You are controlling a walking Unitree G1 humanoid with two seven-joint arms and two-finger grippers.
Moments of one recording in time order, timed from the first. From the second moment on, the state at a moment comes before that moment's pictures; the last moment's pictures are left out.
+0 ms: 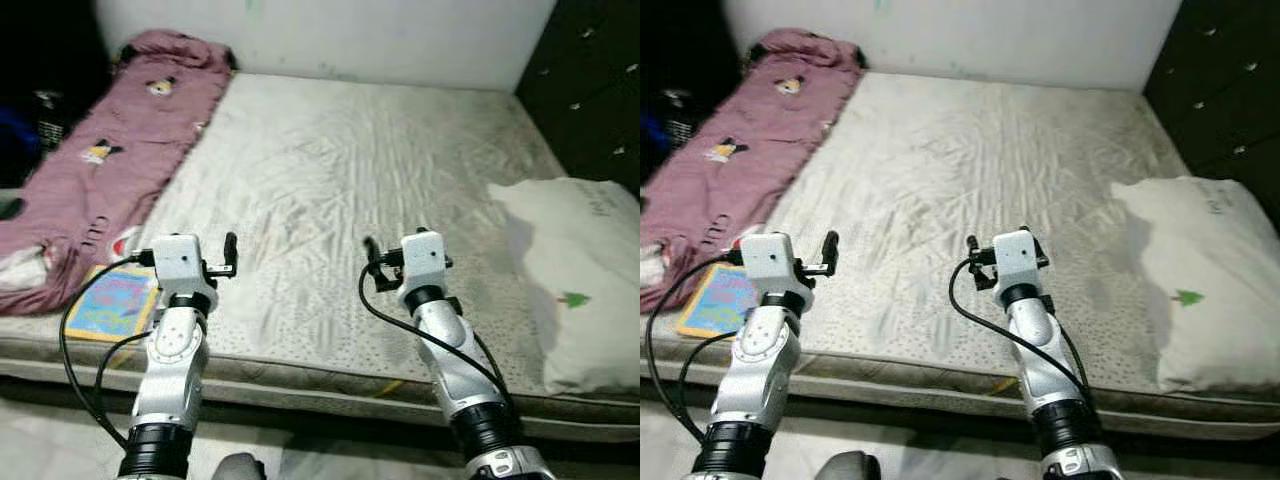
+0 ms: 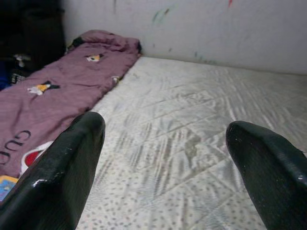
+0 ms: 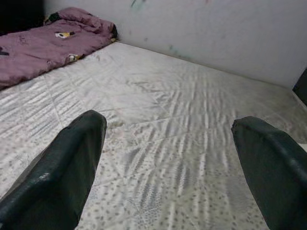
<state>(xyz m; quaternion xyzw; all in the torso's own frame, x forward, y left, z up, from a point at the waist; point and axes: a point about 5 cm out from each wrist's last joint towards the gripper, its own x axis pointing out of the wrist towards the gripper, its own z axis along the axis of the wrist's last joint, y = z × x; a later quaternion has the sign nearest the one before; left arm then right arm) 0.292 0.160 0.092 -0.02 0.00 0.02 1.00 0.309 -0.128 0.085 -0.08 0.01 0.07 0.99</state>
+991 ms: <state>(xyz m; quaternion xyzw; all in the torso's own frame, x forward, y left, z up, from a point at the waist) 0.291 0.166 0.091 -0.02 0.01 0.02 1.00 0.311 -0.120 0.087 -0.07 0.00 0.08 0.99</state>
